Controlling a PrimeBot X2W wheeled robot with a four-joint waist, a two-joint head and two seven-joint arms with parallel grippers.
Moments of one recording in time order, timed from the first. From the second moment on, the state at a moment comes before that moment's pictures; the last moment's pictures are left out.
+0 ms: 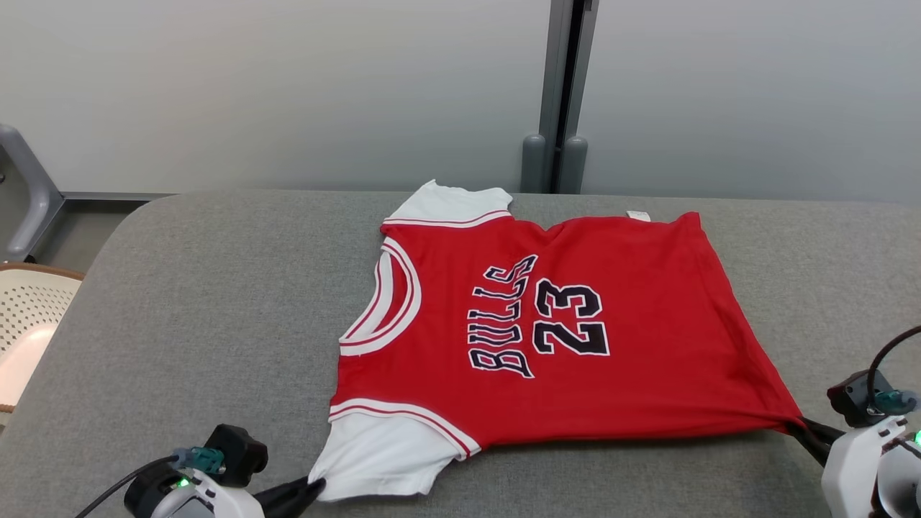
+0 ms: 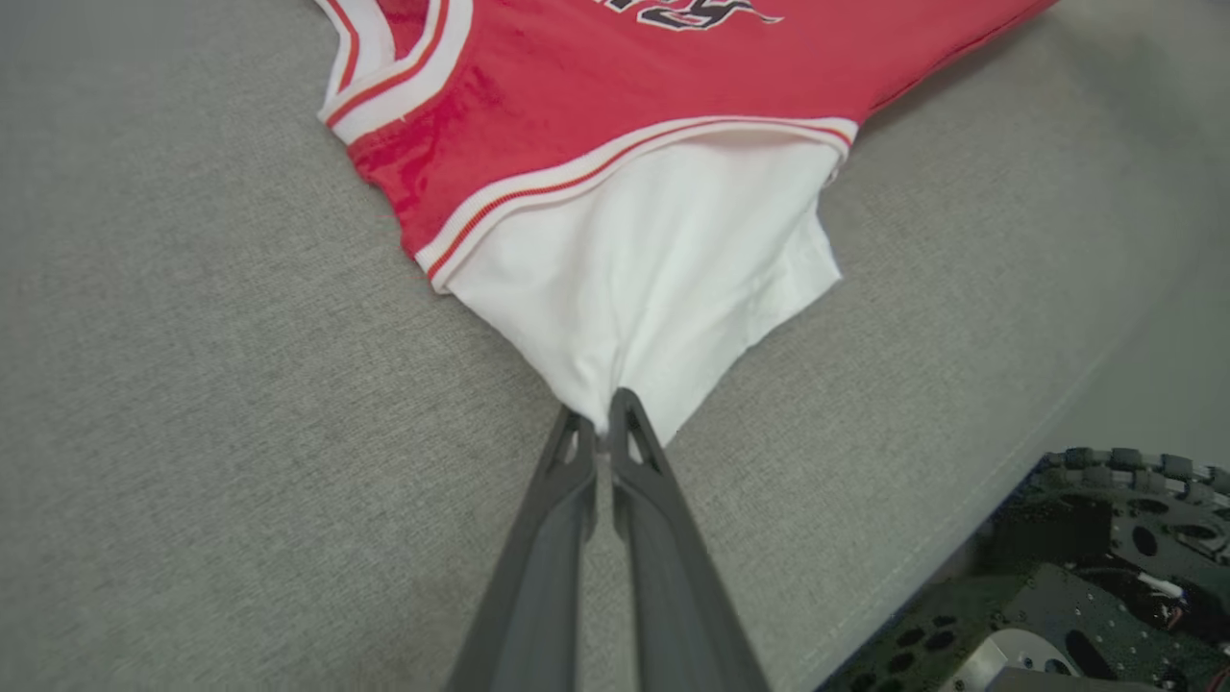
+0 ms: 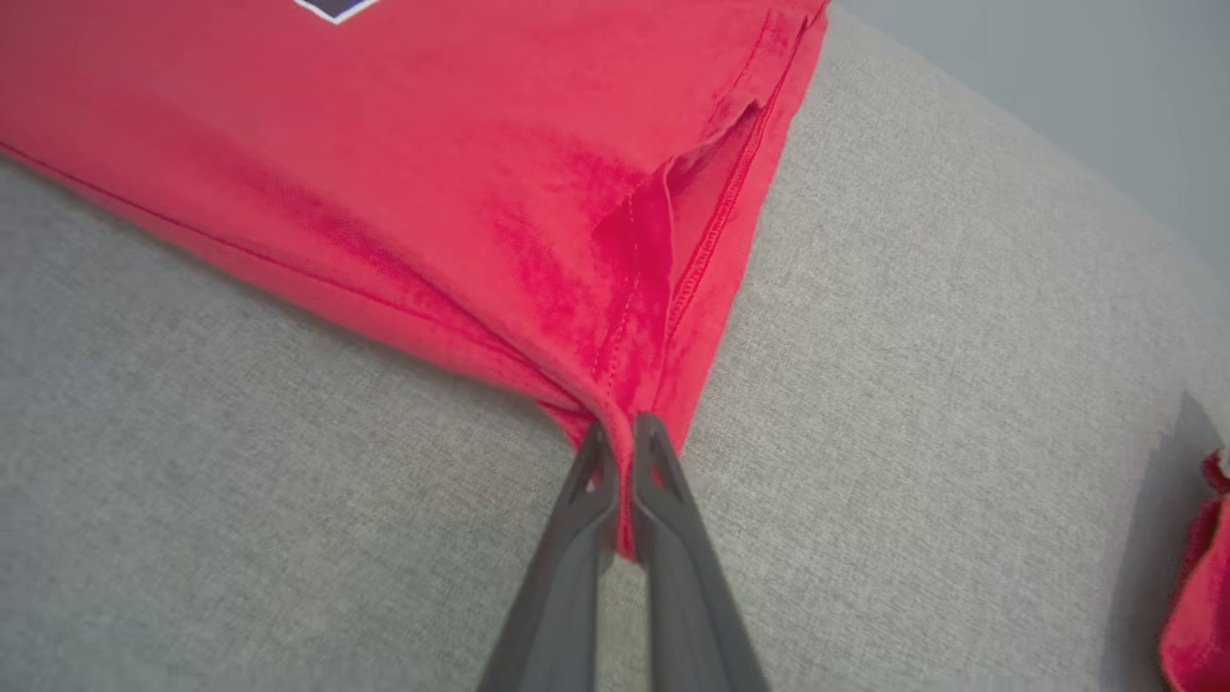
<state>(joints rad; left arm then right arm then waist) -0.48 0.67 -1.28 0.37 -1.01 -0.13 -0.08 -0.47 -0.73 1.08 0.68 0.80 0.13 0.01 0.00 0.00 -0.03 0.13</state>
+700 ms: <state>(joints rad) -0.44 0.84 -1.25 0.05 -1.07 -0.11 0.12 -0.53 -0.99 1.19 0.31 0.86 0.13 0.16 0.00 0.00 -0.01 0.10</state>
